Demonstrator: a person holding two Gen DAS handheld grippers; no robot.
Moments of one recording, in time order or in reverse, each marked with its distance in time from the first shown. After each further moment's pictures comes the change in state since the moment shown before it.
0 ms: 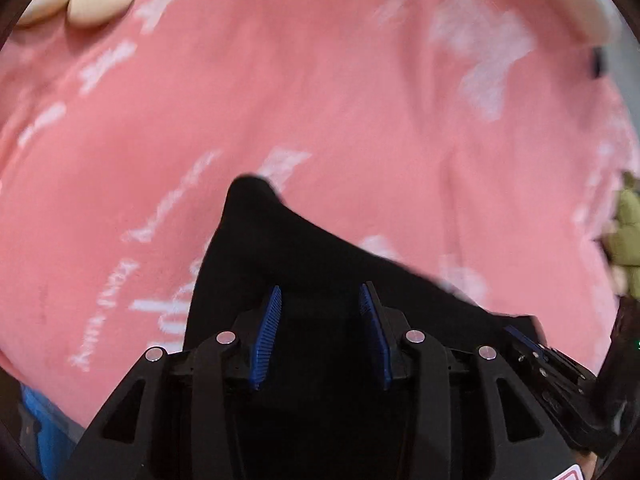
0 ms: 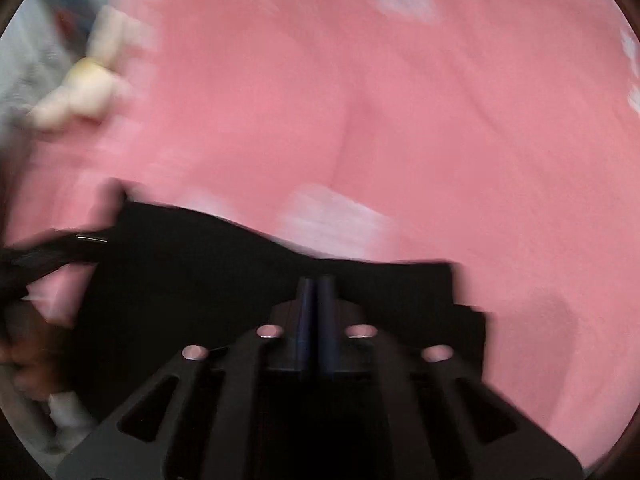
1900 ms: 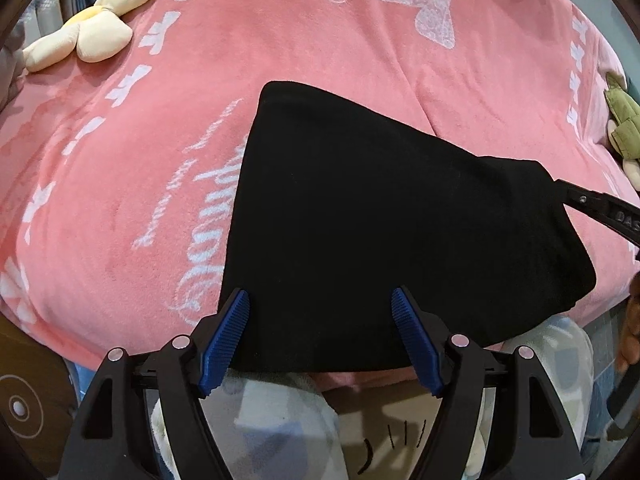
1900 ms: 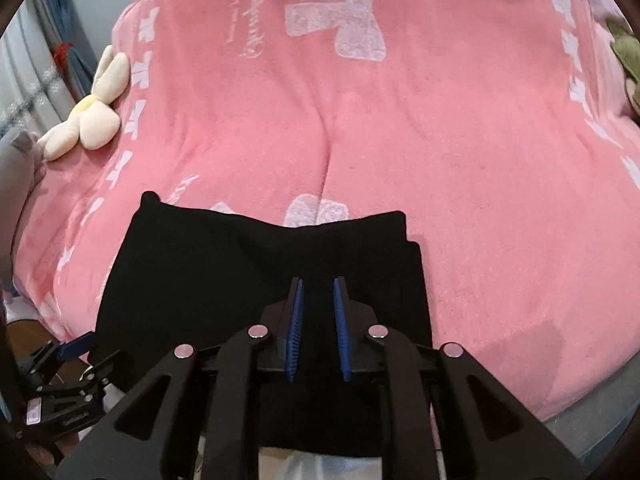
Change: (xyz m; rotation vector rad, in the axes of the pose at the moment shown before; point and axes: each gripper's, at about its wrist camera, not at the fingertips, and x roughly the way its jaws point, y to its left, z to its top) left arm -0.083 -0.013 -0.118 0.244 -0.007 0.134; right arm -0.080 0.033 -0.047 -0.103 -0.086 -0.169
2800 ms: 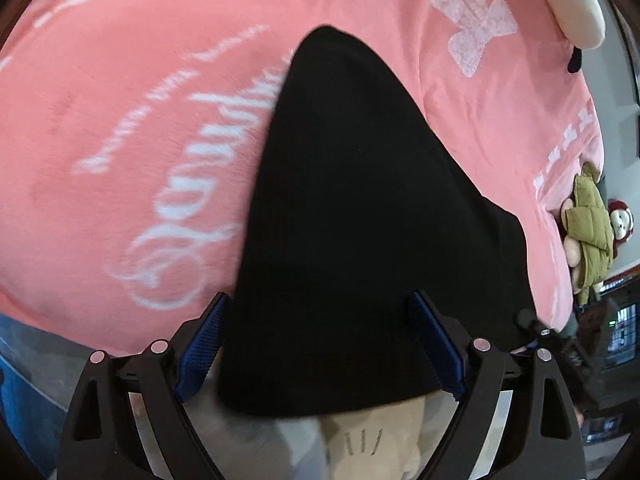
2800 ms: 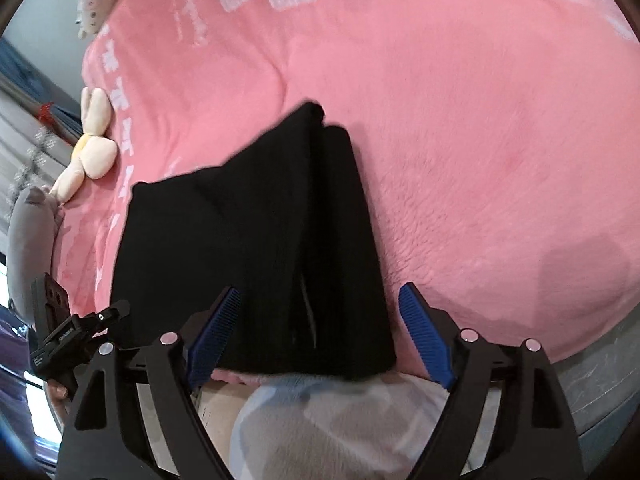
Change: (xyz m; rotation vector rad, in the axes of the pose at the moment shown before) left arm 0.047 0.065 0.006 -0.310 0.138 -0.362; right arm 0.016 -0.076 -0.061 0.320 0.105 0.224
